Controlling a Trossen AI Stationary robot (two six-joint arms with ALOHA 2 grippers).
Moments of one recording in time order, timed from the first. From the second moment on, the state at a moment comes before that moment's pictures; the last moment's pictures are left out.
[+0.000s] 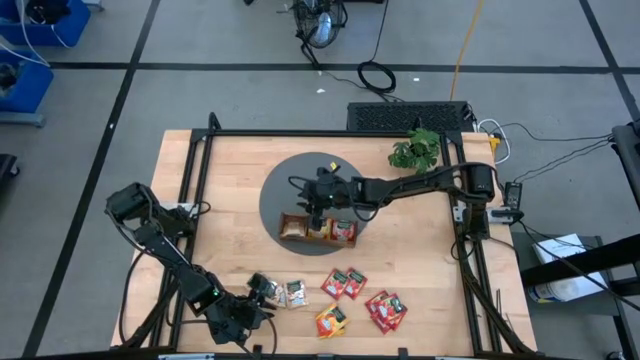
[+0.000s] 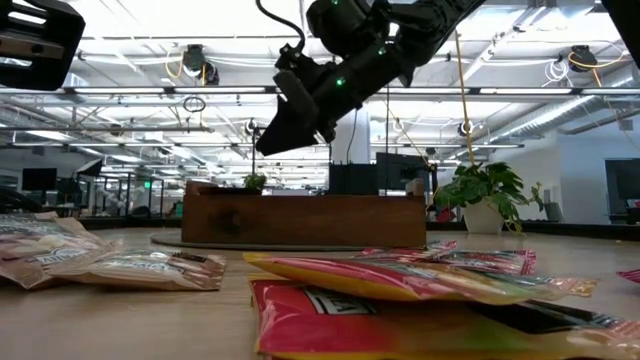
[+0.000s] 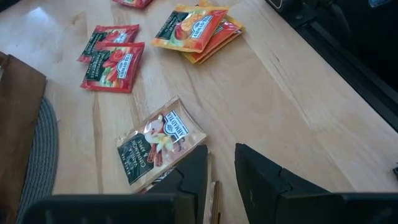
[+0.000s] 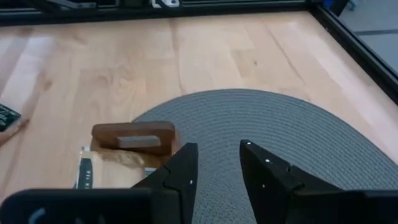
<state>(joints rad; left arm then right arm) -0.90 1.70 0.83 0.03 -0.55 -0.20 -0.08 1.92 1.26 0.12 0.11 0.03</state>
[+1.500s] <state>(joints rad) -0.90 1.70 0.83 0.02 -0.55 -0.18 0.14 1.92 1.26 0.02 0.14 0.07</state>
